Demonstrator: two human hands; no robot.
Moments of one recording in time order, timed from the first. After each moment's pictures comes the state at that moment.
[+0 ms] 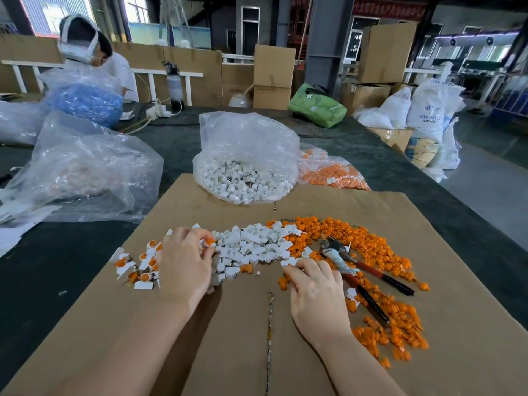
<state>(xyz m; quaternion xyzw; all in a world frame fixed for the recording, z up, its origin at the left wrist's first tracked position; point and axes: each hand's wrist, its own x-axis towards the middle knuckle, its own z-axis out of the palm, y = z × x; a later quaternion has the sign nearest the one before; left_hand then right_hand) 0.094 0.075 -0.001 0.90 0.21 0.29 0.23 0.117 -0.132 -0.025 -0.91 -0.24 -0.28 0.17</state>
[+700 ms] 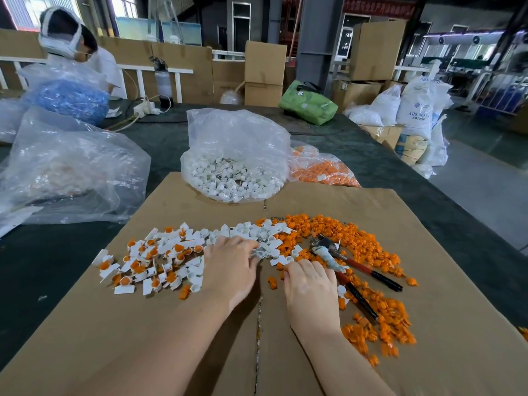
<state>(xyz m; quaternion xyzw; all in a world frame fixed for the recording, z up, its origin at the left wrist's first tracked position) 0.128 0.017 -0.012 0.97 0.08 0.16 0.16 0.121 -0.128 -0.027 -0.92 -0.19 -0.31 0.12</state>
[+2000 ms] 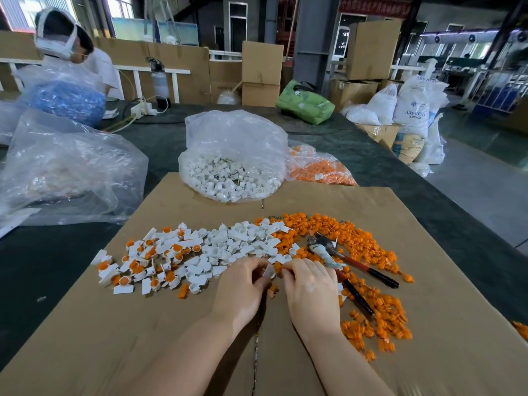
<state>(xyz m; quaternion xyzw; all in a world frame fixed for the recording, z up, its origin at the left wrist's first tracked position) 0.101 -0.005 -0.019 0.90 0.05 0.12 0.41 0.116 -0.133 -0.023 -0.91 -0.17 -0.28 0.25</state>
